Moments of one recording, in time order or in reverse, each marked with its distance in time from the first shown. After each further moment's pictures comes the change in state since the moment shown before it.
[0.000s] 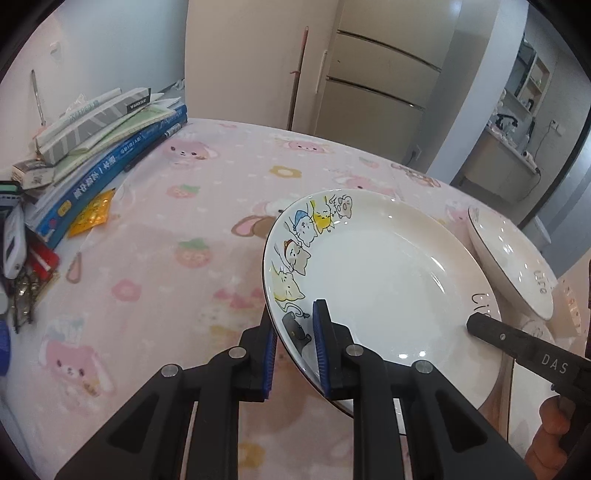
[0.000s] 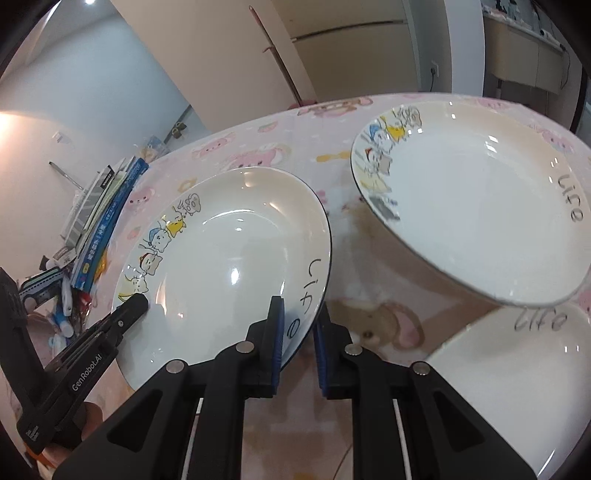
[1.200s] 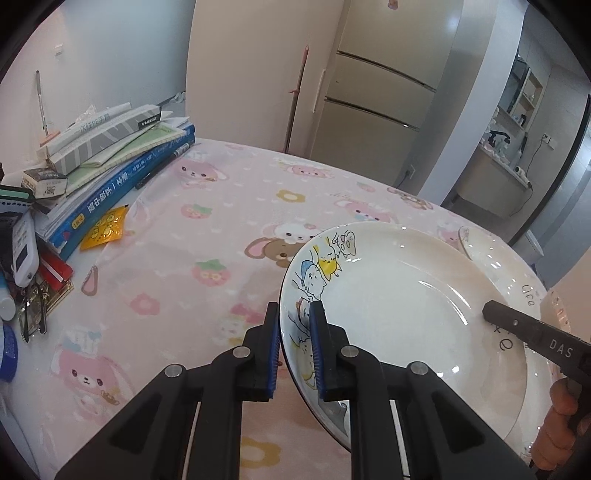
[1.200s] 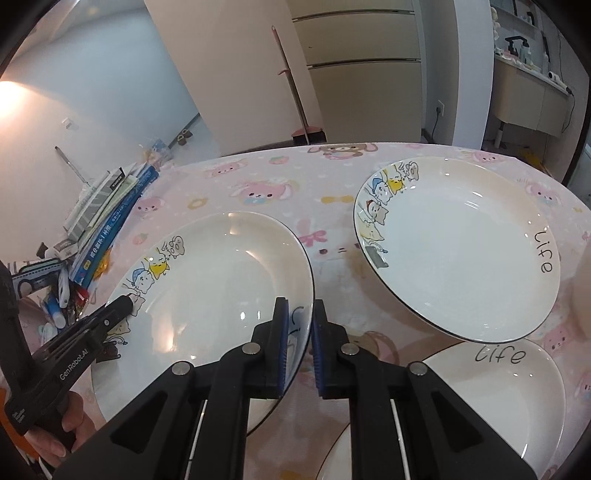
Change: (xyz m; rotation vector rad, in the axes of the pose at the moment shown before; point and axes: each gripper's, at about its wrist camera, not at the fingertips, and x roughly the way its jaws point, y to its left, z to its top) left arm -0.022 0.015 0.006 -0.033 -0.081 -0.049; right arm -0.030 0.012 0.014 -0.104 -0.115 -0.056
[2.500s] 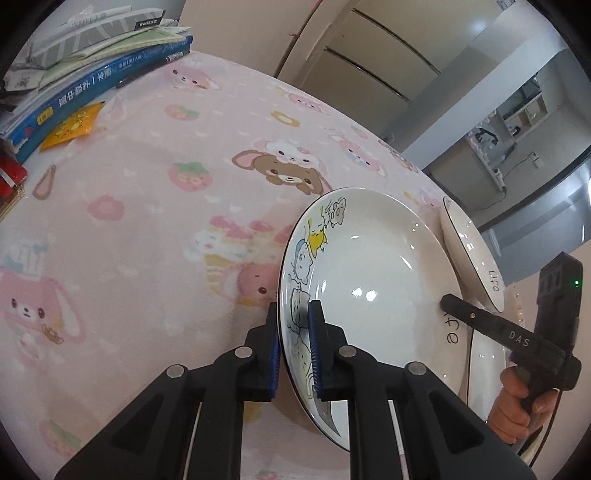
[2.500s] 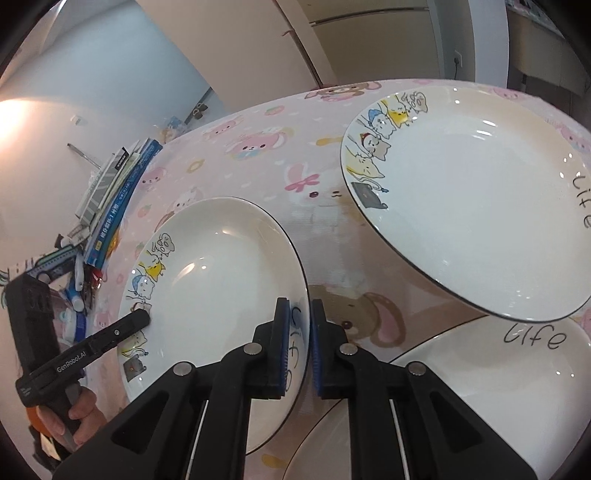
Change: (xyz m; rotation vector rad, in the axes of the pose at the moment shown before) left arm 0.025 0.028 -0.025 -0.168 0.235 -0.193; right arm 0.032 -0.028 -0.015 0.047 0.153 0.121
